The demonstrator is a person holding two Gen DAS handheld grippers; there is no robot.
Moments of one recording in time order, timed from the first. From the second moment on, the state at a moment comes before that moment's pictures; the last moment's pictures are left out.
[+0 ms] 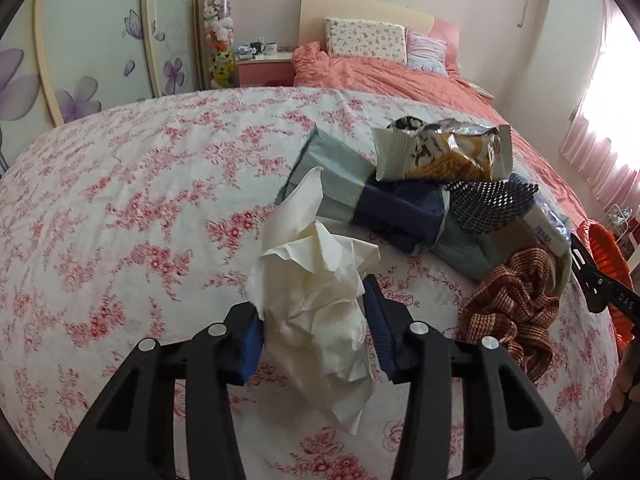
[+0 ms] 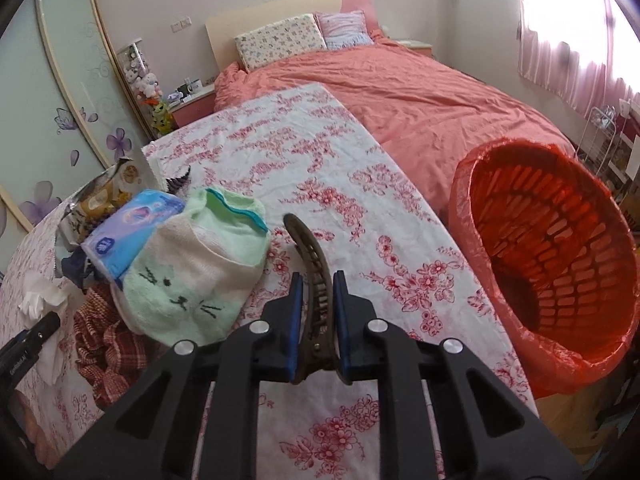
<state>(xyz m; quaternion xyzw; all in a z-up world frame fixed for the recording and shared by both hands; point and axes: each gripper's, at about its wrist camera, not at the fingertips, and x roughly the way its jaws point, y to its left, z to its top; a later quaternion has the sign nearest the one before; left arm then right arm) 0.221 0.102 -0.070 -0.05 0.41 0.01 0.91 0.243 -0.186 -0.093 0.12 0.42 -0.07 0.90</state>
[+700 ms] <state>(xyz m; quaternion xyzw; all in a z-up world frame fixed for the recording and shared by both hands) 0.197 0.077 -0.010 -0.03 0.36 -0.02 0.93 0.193 -0.206 -0.036 0.15 0.35 -0.06 0.92</state>
